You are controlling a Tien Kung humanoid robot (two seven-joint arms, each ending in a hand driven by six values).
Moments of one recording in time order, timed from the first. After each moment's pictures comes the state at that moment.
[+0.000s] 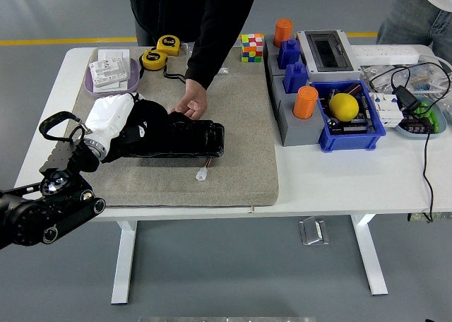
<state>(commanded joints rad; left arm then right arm) -0.71 0.39 -0.40 -1.00 1.69 0.55 0.31 0.14 -0.29 0.81 0.21 -0.54 0.05 -0.24</state>
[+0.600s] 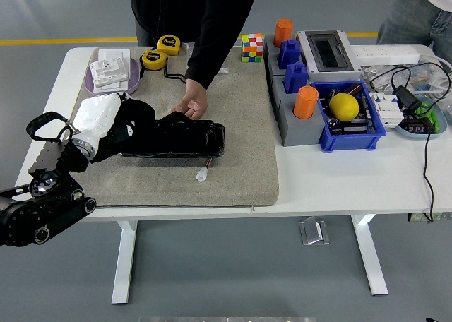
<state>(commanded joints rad) -0.71 0.40 -0.41 -1.00 1.69 0.55 0.31 0.15 -0.29 0.81 0.21 -0.54 0.05 -0.24</state>
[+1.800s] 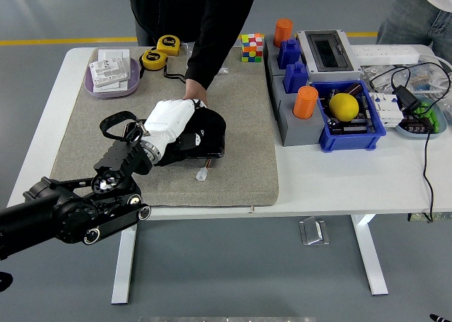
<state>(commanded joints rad) -0.84 0.22 -0.21 -1.03 1.65 0.54 0.33 0.16 -0.31 0.78 0.21 -0.53 0.06 -0.24</state>
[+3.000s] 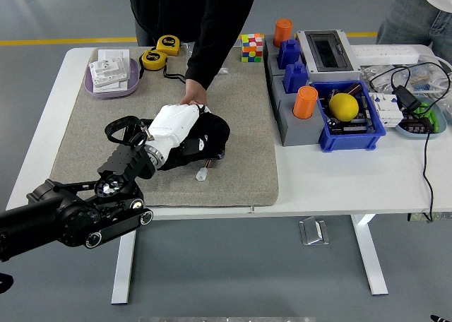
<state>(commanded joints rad) -0.83 0.23 -0.20 -1.03 1.66 0.54 0.34 0.16 -0.31 0.78 0.21 -0.54 0.06 -0.25</state>
